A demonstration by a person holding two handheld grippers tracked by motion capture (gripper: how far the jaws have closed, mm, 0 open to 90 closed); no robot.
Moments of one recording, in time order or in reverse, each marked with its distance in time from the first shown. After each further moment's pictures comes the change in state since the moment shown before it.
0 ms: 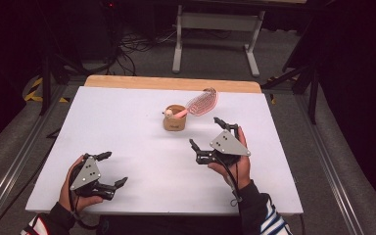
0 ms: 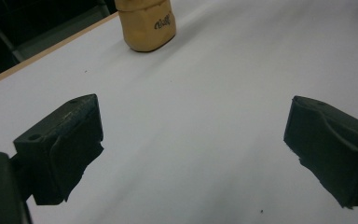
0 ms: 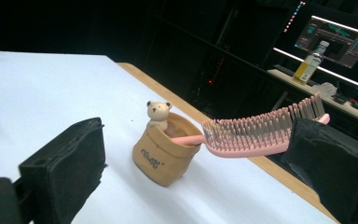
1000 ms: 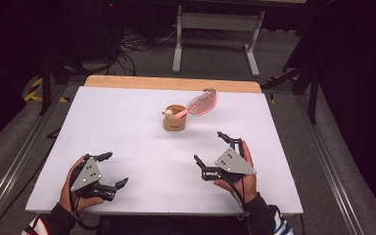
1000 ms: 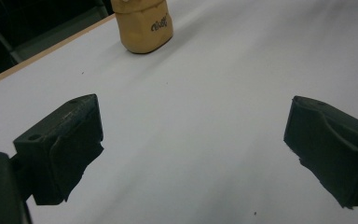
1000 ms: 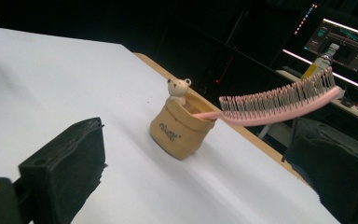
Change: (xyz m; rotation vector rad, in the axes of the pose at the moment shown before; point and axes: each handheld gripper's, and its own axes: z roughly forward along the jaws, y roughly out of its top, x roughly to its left) left arm -0.003 0.001 0.001 0.004 -0.008 0.004; right arm 0.013 -0.027 -0.030 0.002 0.028 -0.038
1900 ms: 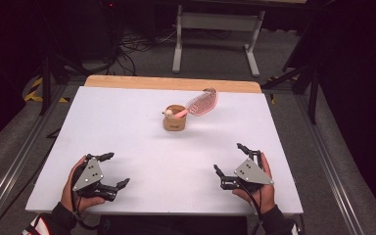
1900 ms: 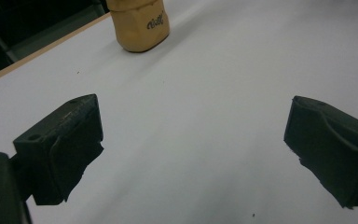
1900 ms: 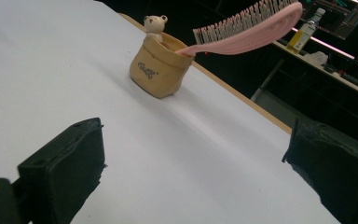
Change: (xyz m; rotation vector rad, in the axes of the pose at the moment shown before) left arm -0.001 0.000 0.003 0.006 -0.007 0.008; right arm -0.017 -0.047 -0.036 0.099 -0.047 0.009
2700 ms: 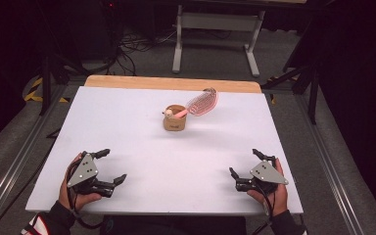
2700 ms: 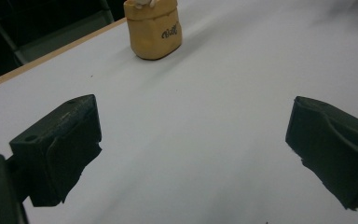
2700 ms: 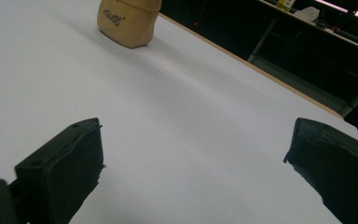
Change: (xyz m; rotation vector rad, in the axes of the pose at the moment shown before) left arm 0.010 0.001 -0.005 -0.038 0.018 -0.051; right arm -0.026 -0.044 -0.012 0.094 -0.035 0.076
